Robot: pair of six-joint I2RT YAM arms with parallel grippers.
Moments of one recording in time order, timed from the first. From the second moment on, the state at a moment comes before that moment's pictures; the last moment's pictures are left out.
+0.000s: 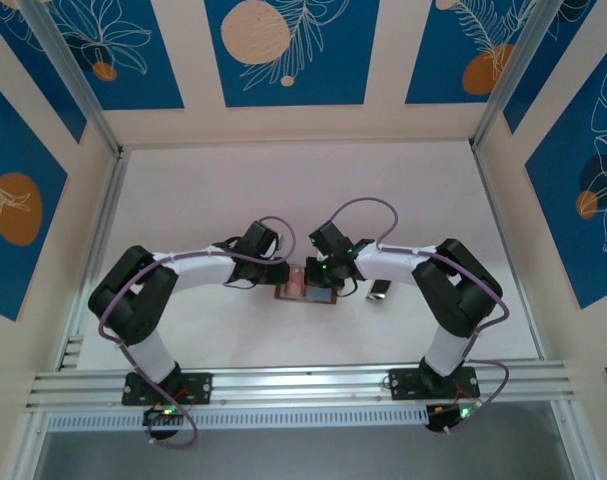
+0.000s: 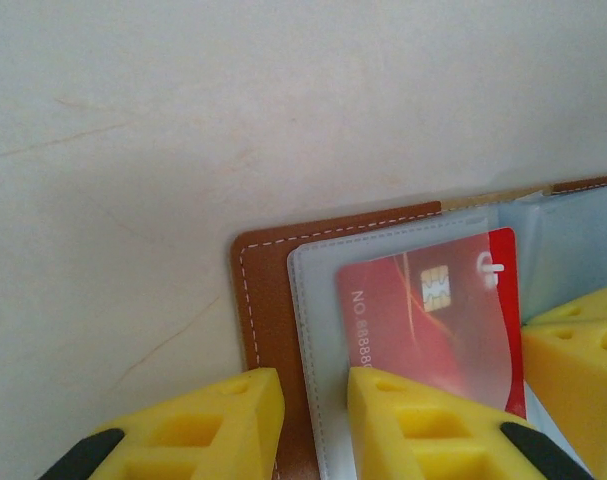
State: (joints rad) left arm -0.66 1.70 0.86 -0.21 0.19 -0.54; right arm 0.73 1.73 0.91 -0.27 -0.21 0.74
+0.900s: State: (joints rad) left arm -0.70 1.69 0.83 -0.15 0.10 -0.58; right arm 0.74 1.66 0.99 -0.41 -0.18 0.71
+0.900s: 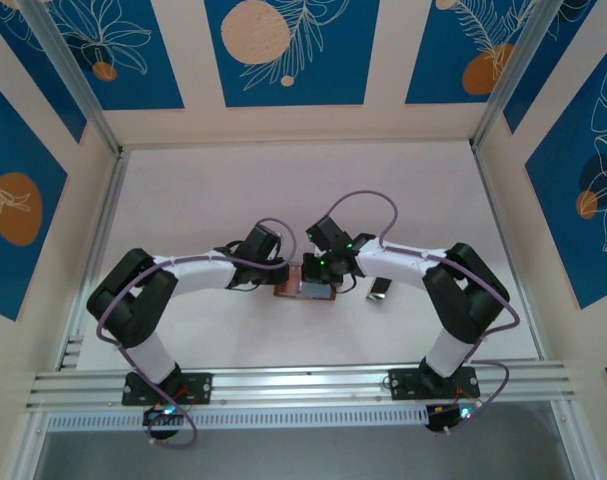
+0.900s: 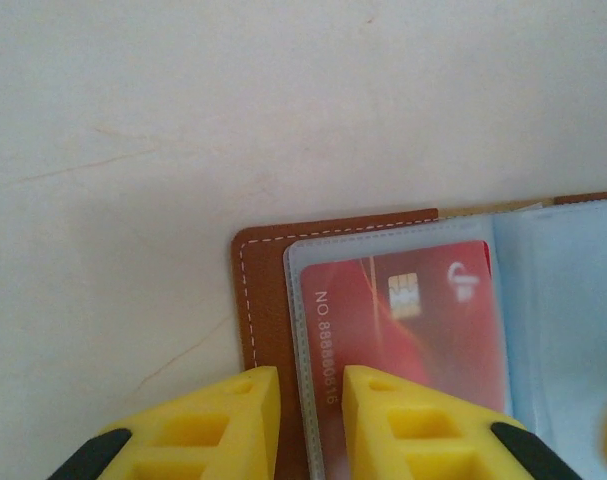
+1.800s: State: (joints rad) left arm -0.70 1.69 0.83 -0.14 0.10 -0.58; right arm 0.69 1.78 1.09 -0.59 0.03 0.61
